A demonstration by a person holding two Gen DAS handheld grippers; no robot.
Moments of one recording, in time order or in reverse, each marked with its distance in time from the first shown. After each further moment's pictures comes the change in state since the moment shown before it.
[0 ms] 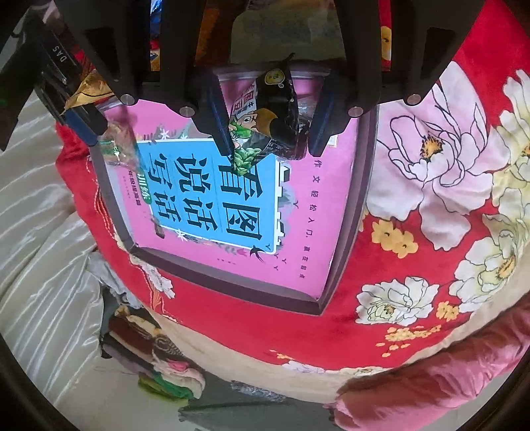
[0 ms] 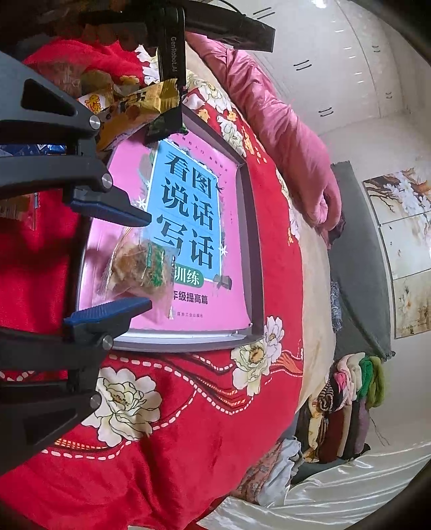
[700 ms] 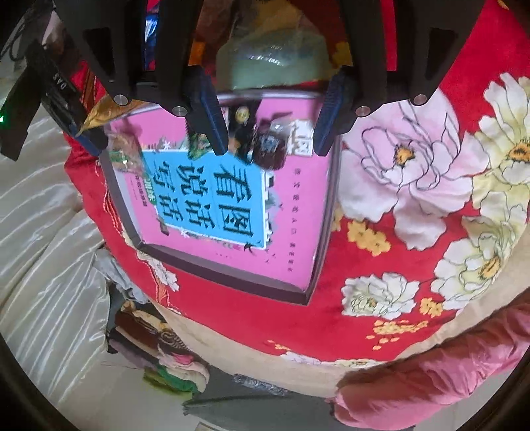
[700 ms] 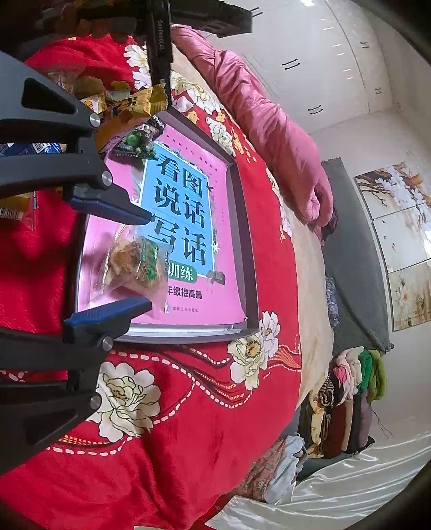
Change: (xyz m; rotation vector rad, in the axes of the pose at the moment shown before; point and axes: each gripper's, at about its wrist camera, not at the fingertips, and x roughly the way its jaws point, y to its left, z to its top) left arm -0.026 0.018 -0.010 0.008 -0.020 -0.024; right arm -0.006 -0.007 0.003 0.036 -0.024 0.010
